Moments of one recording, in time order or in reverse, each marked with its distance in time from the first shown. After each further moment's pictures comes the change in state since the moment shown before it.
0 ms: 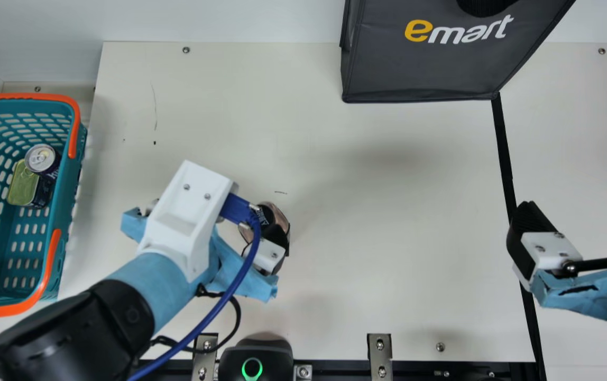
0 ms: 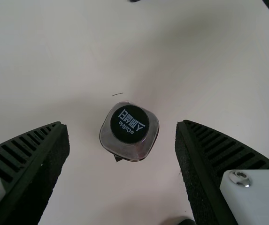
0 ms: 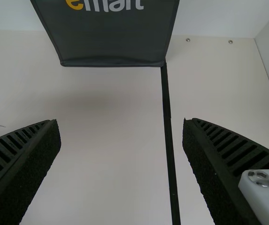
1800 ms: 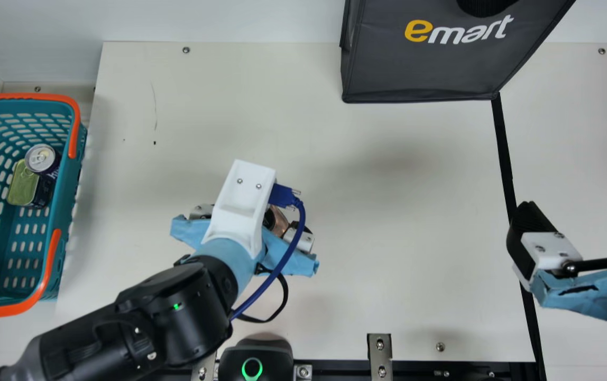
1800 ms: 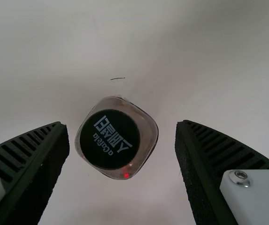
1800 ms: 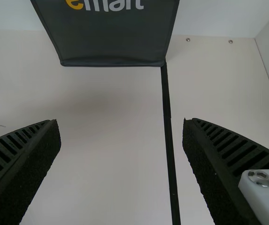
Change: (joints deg) left arm -0.2 12.4 -1.1 1.2 -0.8 -11.1; right arm 0.0 0.0 0.0 0.0 0.1 0.0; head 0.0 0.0
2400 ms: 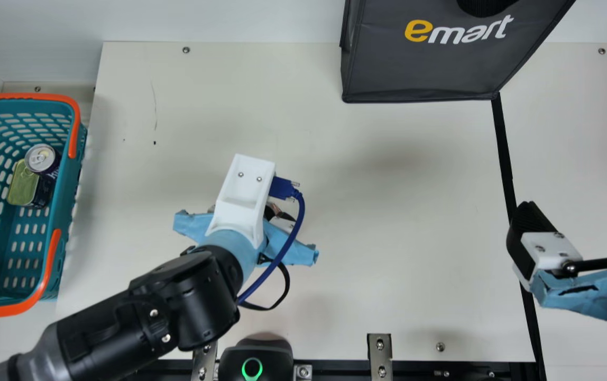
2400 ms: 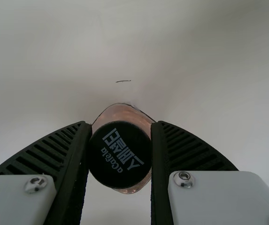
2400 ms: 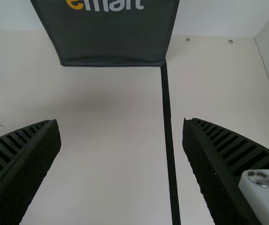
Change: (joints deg) left arm 1.7 1.3 0.5 0.5 -1.5 -0.4; right arm 0.0 0.0 0.0 0.0 0.0 0.0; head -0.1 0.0
